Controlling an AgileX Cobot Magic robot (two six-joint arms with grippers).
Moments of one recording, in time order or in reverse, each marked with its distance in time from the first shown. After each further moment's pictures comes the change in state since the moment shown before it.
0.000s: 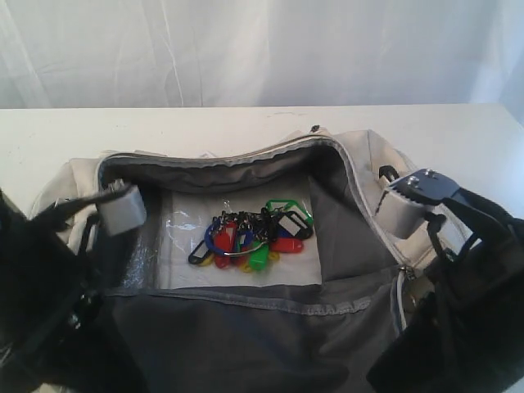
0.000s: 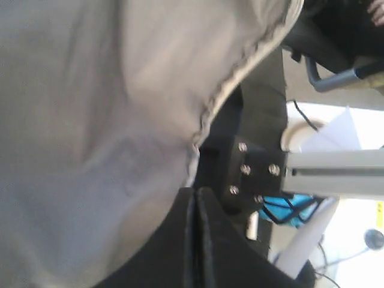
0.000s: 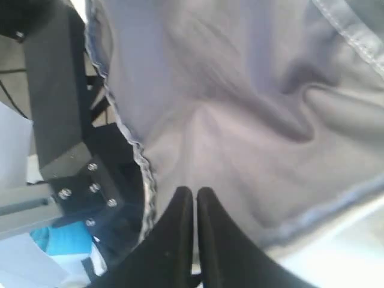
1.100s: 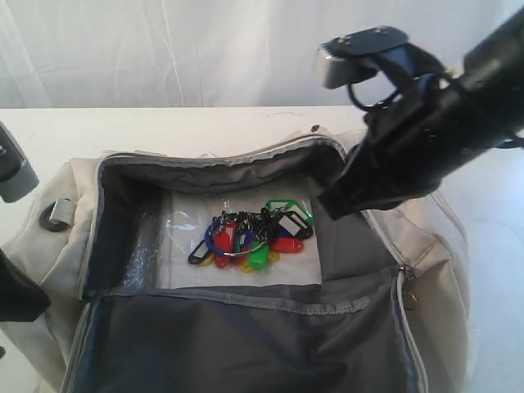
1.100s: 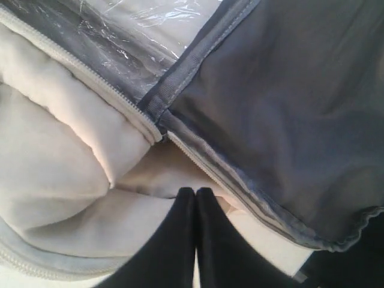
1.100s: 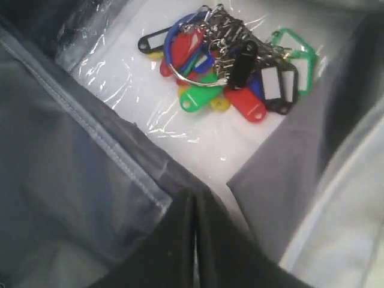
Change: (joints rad) left arm 0.000 -0.325 0.054 0.570 -0.277 -0.468; right arm 0.104 0.266 -0.379 -0.303 -0.243 0.243
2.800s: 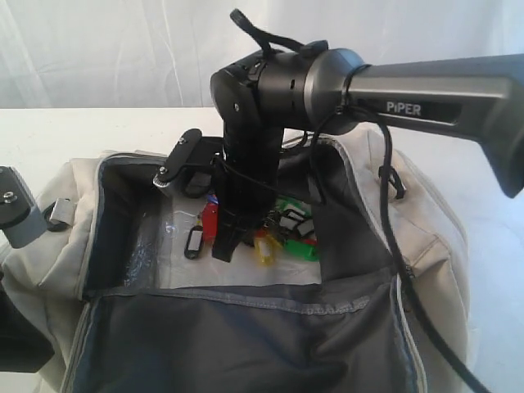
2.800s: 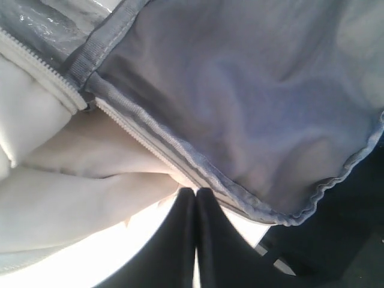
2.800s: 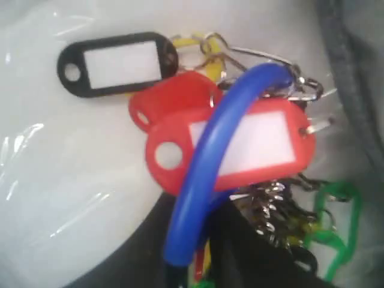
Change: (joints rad) left arm 0.000 -0.002 0.079 -0.101 0.024 0.048; right arm 0.256 0.695 -0.515 -0.432 0.038 -0.061
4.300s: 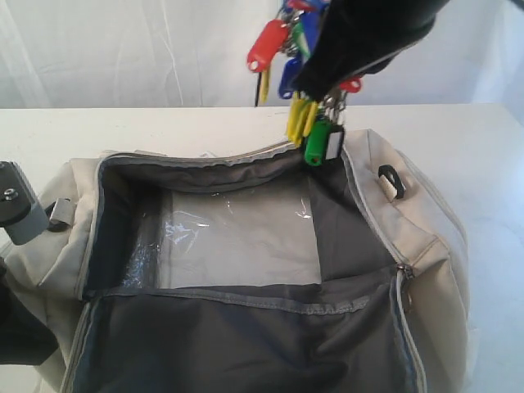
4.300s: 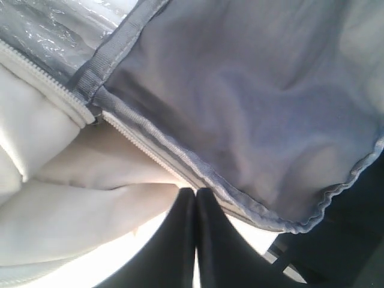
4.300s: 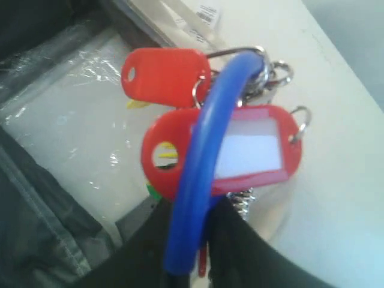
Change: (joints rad) left arm 0.000 0.000 0.000 0.000 -0.023 0.030; right arm -0.065 -0.623 0.035 -0.049 0.178 0.205
